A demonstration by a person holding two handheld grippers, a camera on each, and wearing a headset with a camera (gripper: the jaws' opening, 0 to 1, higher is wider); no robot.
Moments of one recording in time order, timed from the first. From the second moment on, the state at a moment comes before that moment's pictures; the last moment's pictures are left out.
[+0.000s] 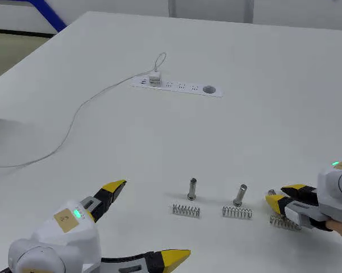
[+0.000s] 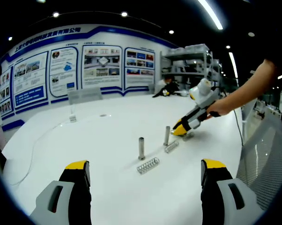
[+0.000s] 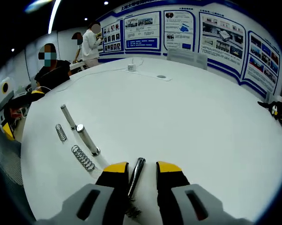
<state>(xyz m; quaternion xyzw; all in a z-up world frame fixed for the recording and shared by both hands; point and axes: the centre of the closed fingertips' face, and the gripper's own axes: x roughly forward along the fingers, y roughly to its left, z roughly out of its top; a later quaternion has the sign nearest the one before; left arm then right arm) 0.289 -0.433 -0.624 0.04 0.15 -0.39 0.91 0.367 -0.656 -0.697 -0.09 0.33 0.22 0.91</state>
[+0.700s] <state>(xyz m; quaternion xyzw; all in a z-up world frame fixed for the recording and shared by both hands) 0.290 -0.433 -0.626 0.04 0.15 -0.39 0.91 0.369 -0.653 -0.700 -0.07 0.36 0.19 0.91</state>
